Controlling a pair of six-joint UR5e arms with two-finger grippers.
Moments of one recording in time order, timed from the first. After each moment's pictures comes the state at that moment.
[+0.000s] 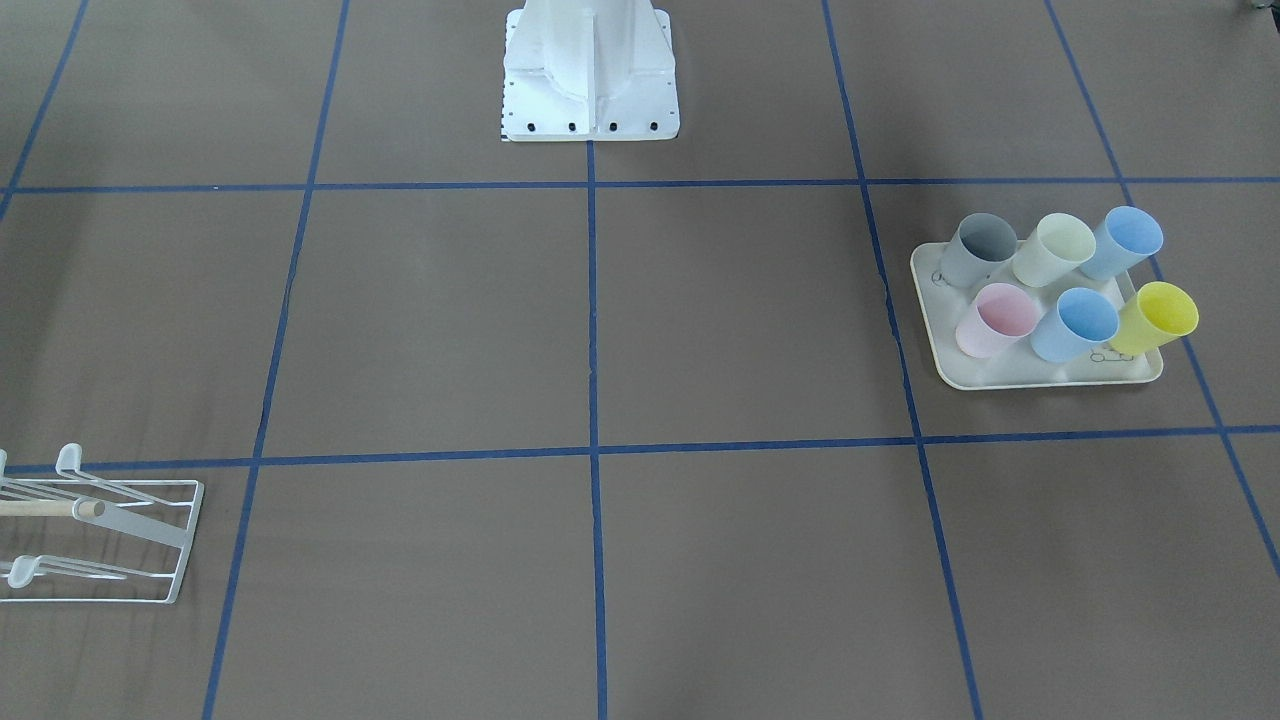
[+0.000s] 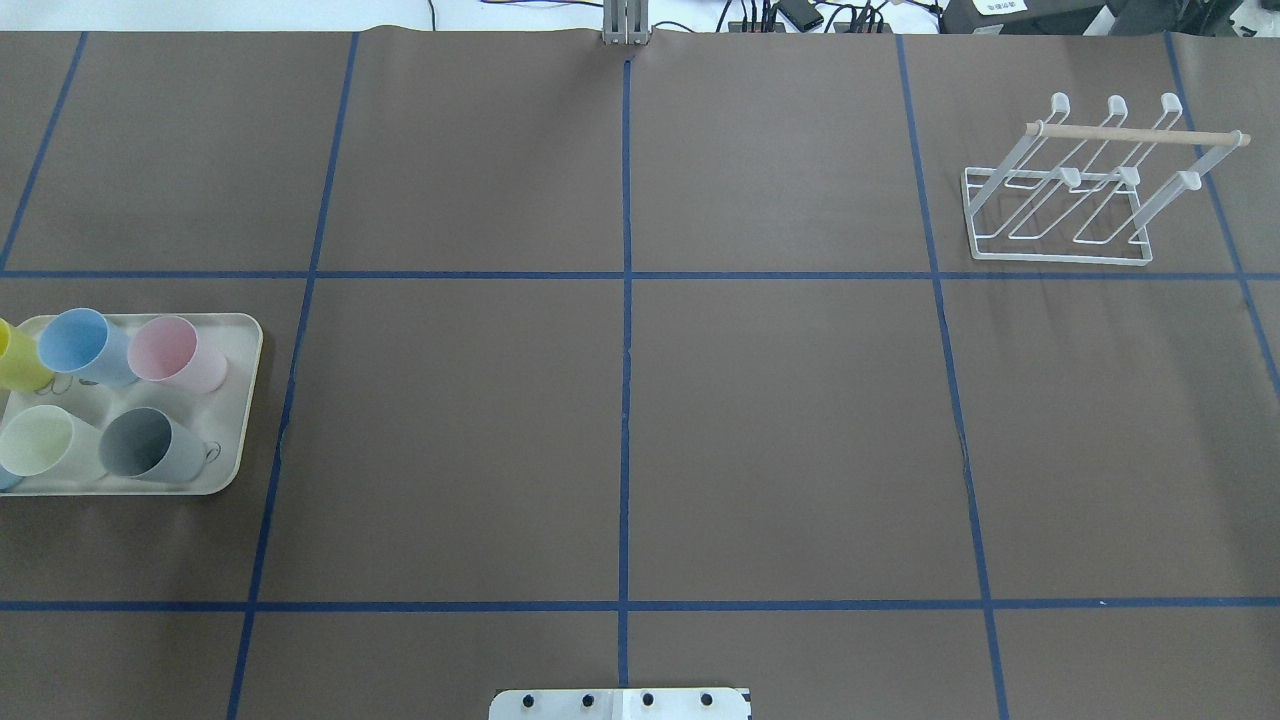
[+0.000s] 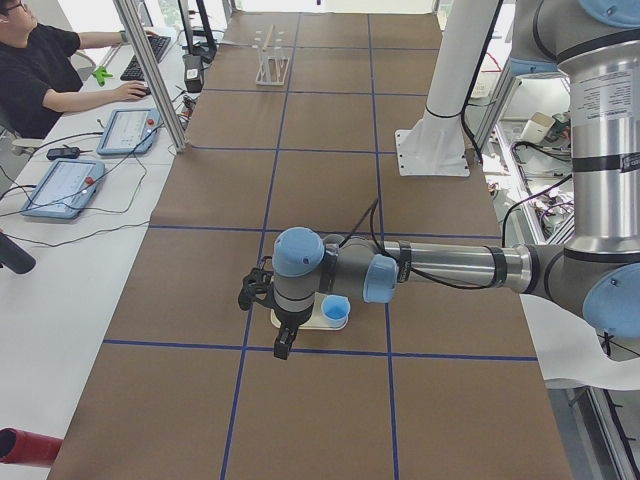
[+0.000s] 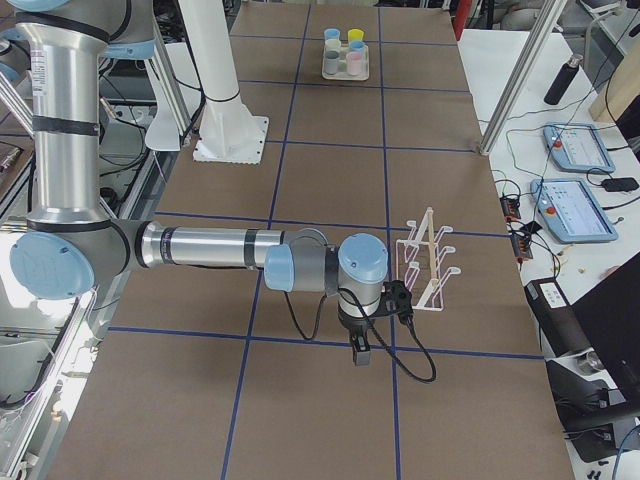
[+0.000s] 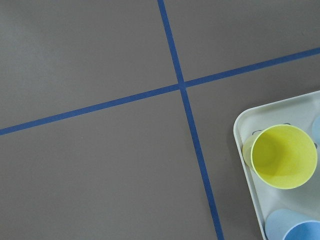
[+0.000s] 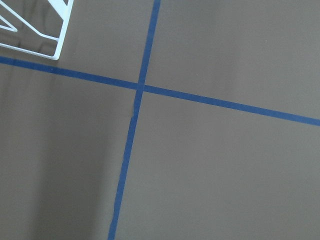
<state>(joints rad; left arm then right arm) -1.58 -1.42 -1.75 -1.69 -2.30 0.15 1.60 -1.63 1.65 -1.57 2.27 -0.19</state>
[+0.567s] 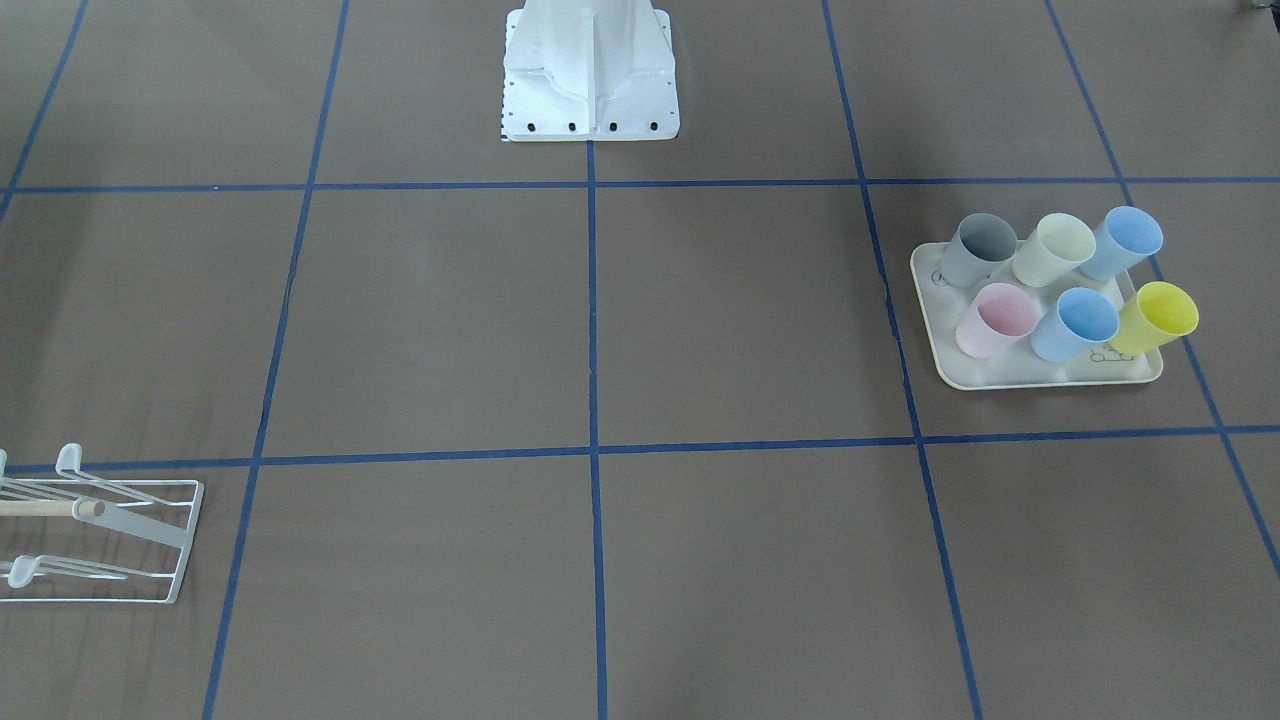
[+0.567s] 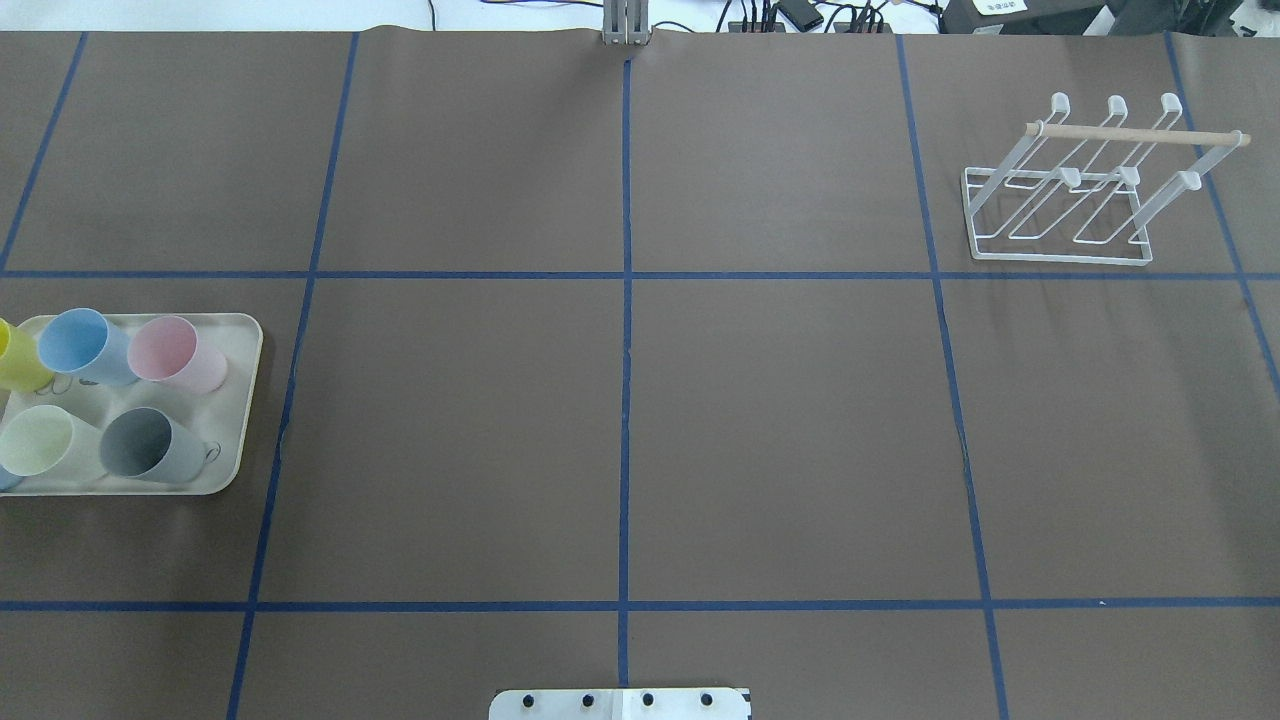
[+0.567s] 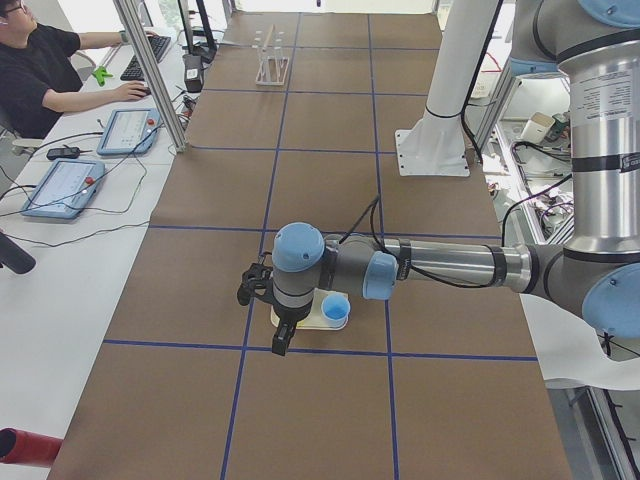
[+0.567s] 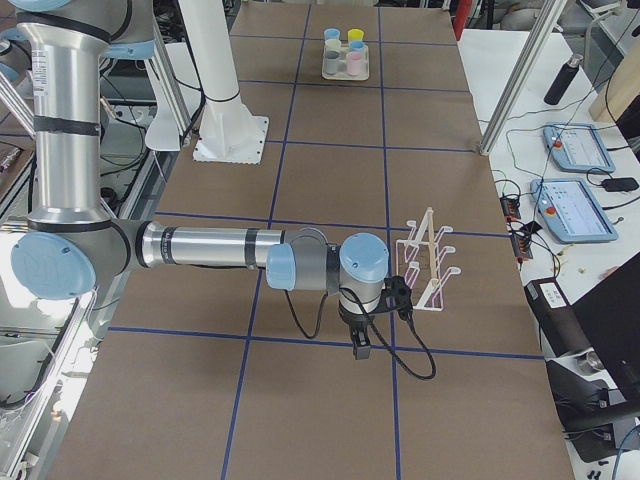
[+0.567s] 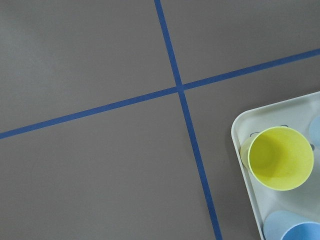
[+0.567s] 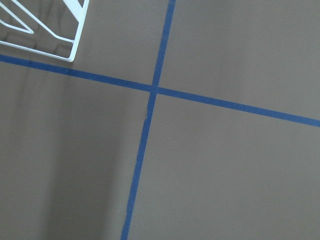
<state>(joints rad) -1.58 -1.43 -1.77 -1.69 -2.30 0.15 1.58 -1.62 1.65 -1.56 2.30 -0.18</state>
